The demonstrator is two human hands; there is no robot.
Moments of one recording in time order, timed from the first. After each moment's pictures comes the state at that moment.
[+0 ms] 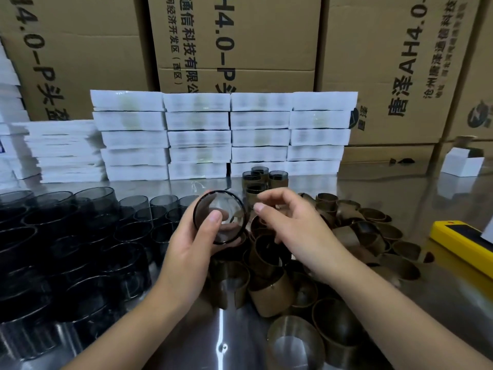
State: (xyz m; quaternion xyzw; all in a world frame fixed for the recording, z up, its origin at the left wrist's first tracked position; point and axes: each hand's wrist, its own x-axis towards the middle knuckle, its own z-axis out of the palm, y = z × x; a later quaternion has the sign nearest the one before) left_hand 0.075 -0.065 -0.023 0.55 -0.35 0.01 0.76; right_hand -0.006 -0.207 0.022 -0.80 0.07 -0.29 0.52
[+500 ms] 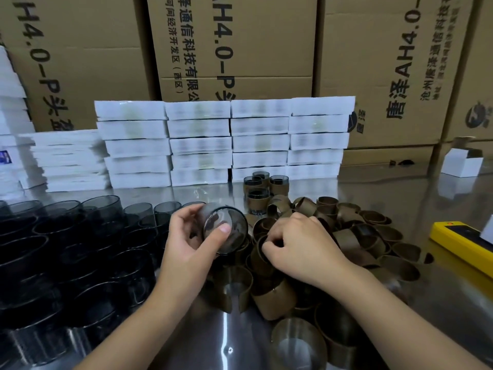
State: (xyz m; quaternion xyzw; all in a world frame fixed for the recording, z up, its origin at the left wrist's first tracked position) left_hand 0.080 -0.060 -0.024 0.56 -0.31 0.04 0.77; right_hand -0.008 -0.214 0.012 -0.96 0.09 -0.23 0.10
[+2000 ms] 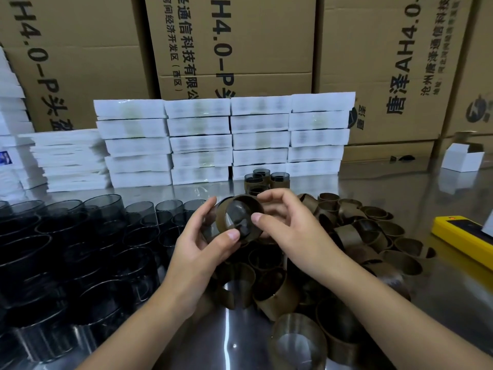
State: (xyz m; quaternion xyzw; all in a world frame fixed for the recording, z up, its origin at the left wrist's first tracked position) left_hand 0.071 -0.056 -0.019 0.52 -0.33 -0.09 0.78; right_hand -0.010 -0.198 0.015 -0.78 -0.01 -0.29 0.56
